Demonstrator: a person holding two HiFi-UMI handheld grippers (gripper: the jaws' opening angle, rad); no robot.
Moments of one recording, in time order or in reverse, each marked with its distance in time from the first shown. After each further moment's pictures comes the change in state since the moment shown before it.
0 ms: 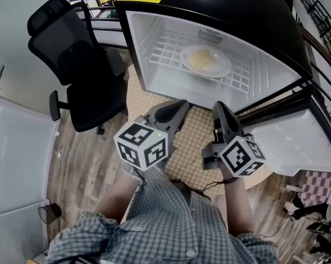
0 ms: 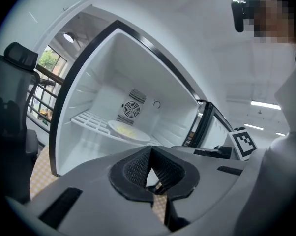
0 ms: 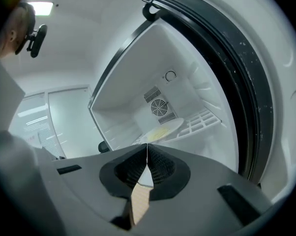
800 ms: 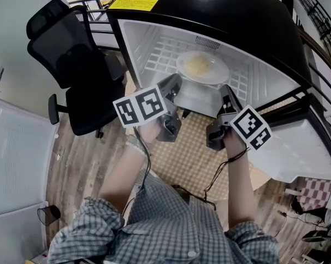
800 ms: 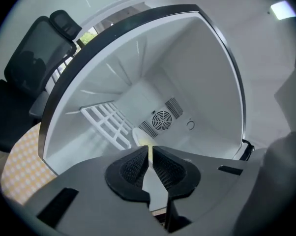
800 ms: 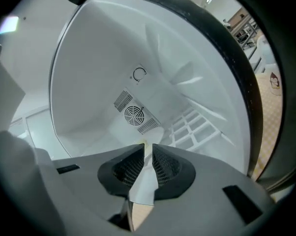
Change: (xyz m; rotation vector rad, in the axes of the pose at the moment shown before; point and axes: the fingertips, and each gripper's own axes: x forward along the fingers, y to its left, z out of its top) left arm 0.065 0.085 0.037 -0.422 -0.098 0.136; right arm 0.061 -0.070 0.033 0.248 -0.005 -0.129
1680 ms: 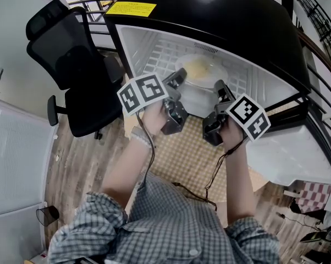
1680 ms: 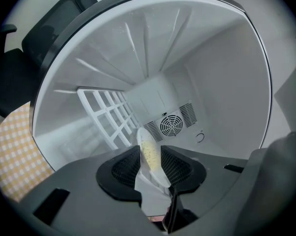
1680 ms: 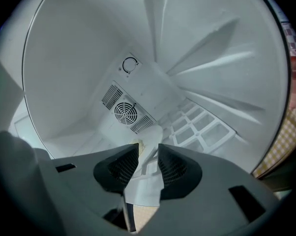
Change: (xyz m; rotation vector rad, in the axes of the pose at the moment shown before) left arm 0.035 0.014 0.006 -0.250 0.009 0.037; right arm 0.030 -0.008 0.003 0.063 0.066 -0.093
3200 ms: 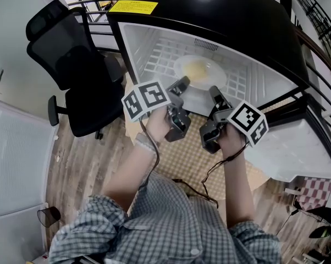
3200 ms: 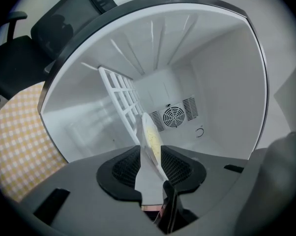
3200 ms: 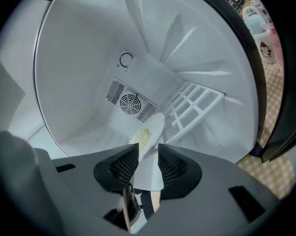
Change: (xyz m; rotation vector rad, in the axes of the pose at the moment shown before) left arm -0.013 0.006 -0.030 -0.096 0.050 0.002; right arm -0.019 0.014 -0.034 0.149 0.084 0.098
